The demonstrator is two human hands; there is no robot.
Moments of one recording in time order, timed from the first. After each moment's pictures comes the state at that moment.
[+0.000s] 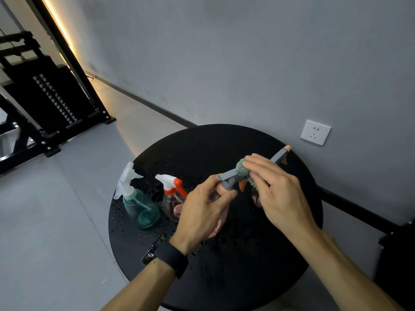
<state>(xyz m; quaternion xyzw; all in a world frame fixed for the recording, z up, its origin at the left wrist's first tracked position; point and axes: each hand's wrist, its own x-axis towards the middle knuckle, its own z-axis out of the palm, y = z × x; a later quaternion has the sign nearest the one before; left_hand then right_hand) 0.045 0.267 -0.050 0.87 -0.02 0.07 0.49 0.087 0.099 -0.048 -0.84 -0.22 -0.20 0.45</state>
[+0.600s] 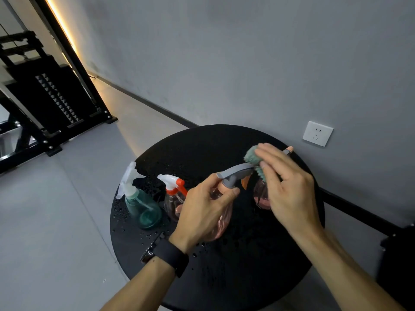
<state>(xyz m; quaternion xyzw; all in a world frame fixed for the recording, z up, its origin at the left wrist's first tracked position) 0.047 0.270 -0.045 0.86 -0.01 0.07 0.51 0.083 0.102 -0.033 -0.81 -0.19 -0.29 0.47</state>
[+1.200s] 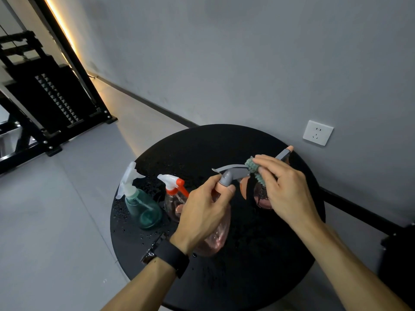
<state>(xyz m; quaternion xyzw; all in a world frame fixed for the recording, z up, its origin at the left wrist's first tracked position) 0.046 0.268 -0.047 0.88 0.00 0.06 0.48 0.098 0.095 -0.045 -0.87 -0.14 -0.17 0.44</state>
